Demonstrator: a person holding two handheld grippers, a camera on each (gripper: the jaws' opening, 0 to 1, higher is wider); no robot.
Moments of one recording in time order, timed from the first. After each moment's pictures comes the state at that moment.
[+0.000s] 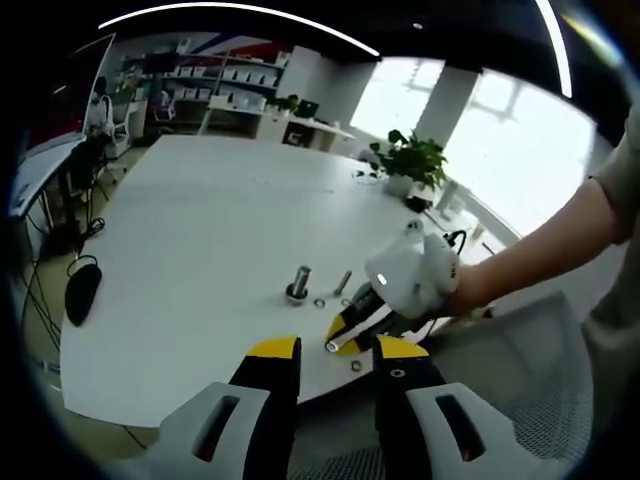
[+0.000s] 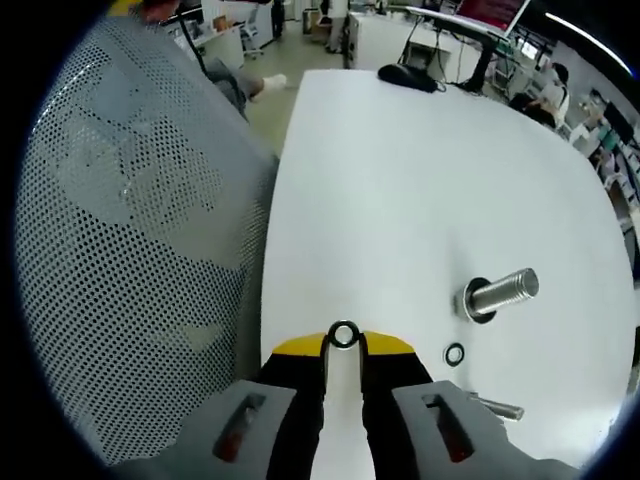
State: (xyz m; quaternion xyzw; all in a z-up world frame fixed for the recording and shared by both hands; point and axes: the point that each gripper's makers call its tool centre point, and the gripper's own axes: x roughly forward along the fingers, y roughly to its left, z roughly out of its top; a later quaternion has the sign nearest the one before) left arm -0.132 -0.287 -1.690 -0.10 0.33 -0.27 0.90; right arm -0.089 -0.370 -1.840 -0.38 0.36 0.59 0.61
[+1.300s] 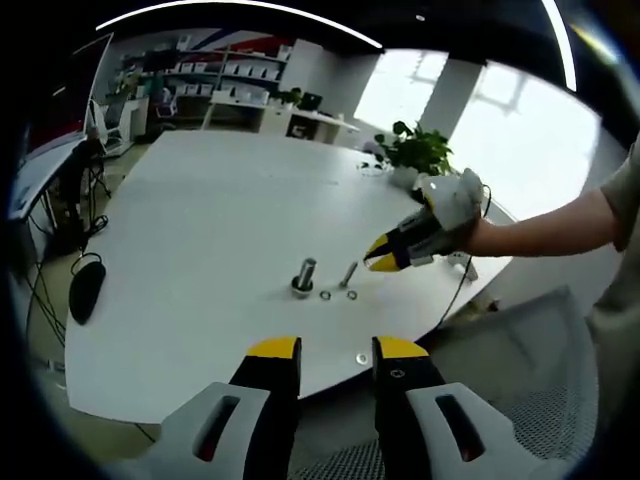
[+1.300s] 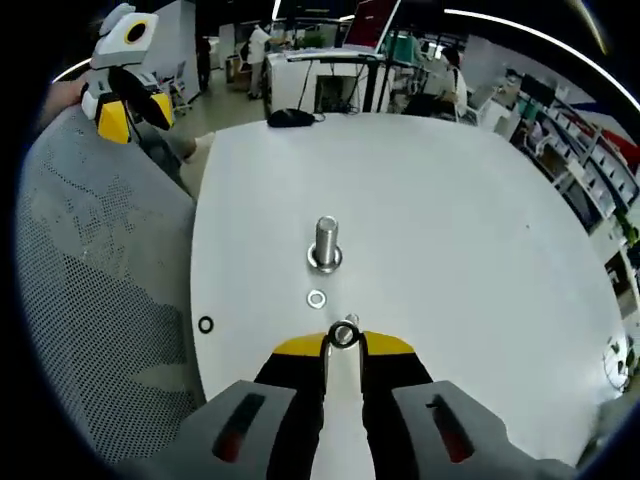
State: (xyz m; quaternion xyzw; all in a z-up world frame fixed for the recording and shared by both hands) left arm -0.134 -0.286 -1.696 -0.09 0.34 -0.26 0.90; right arm -0.002 -0.435 -1.779 -0.30 0.33 0.51 0.74
